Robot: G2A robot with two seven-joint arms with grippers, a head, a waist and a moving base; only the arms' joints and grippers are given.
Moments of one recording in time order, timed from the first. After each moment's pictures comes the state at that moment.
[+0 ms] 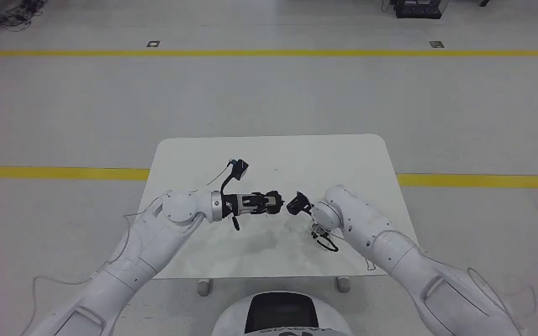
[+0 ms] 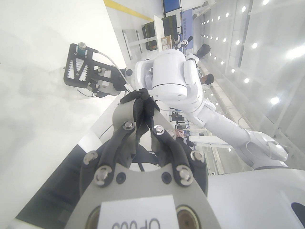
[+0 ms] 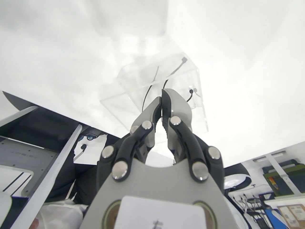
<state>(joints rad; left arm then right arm) 1.12 -1.06 -0.87 -1.36 -0.35 -0.25 -0.89 -0.96 -1.28 0.61 -1.13 -0.98 -0.12 1.26</state>
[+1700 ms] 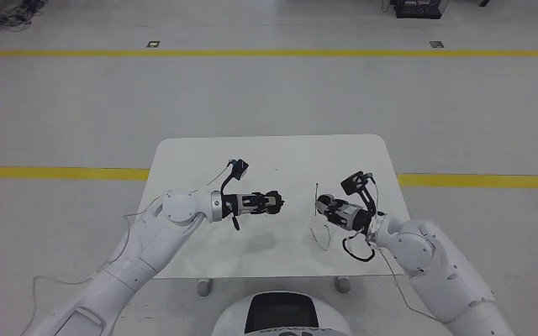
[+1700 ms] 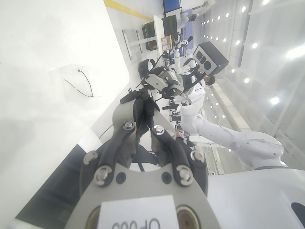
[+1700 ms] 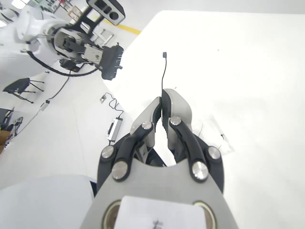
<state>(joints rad) 1.12 -1.06 -0.87 -1.36 -0.35 -0.25 -0.89 -1.58 -0.97 1.22 -1.79 -0.53 -0.34 0.51</state>
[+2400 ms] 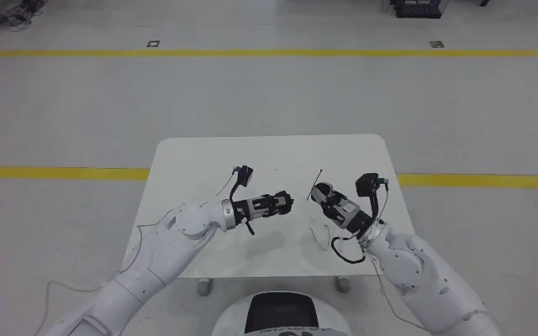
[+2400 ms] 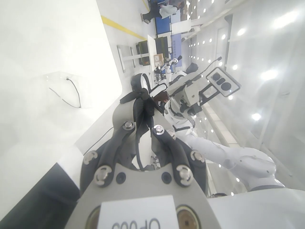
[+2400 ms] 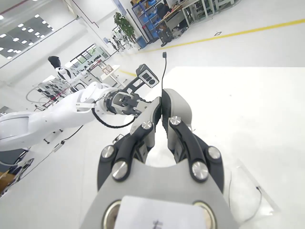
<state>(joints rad) 1.18 -1.09 -0.80 -1.40 -0.37 -0.23 -0.64 -1.64 -0.97 1.14 -1.83 -0.53 -0.34 0.05</state>
